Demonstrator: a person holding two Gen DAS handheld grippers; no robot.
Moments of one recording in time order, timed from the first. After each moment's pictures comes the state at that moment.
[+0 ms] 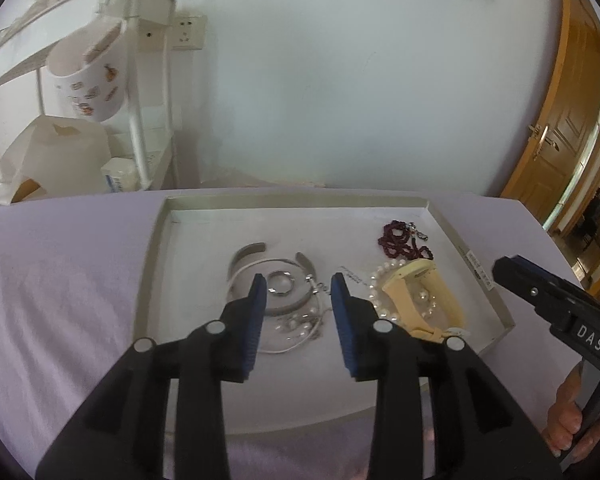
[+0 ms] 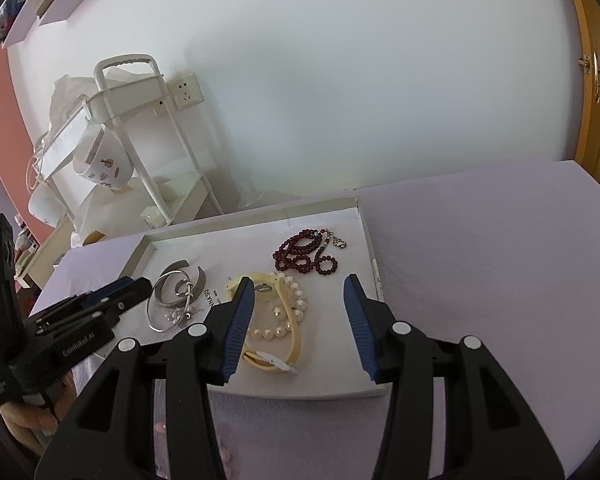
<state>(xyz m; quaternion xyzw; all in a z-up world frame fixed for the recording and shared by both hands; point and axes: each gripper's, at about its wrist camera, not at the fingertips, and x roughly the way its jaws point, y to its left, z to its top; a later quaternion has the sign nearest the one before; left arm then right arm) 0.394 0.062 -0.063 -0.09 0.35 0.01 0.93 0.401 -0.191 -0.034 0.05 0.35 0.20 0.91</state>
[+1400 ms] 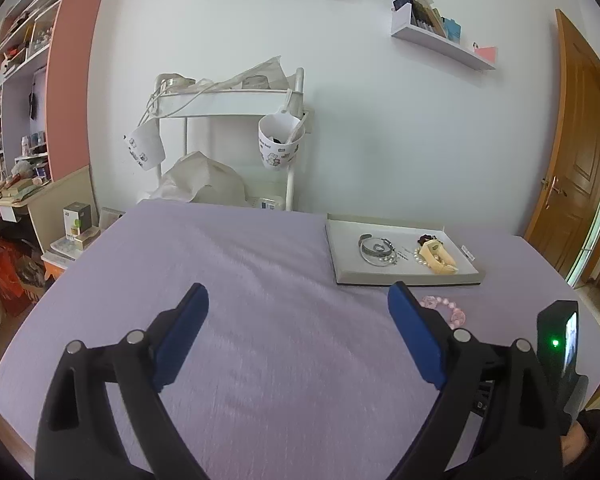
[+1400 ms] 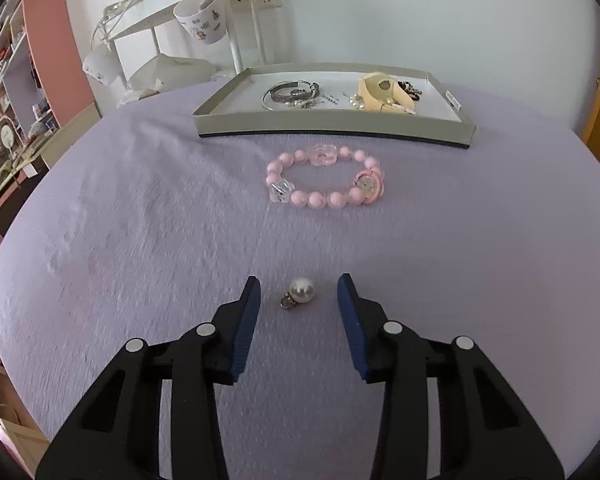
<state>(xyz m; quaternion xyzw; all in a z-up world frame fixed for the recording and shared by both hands) 0.086 0.118 0.006 -0.09 0.22 0.12 0.96 0.196 -0.133 -0.083 -0.07 0.42 0.22 0.88</state>
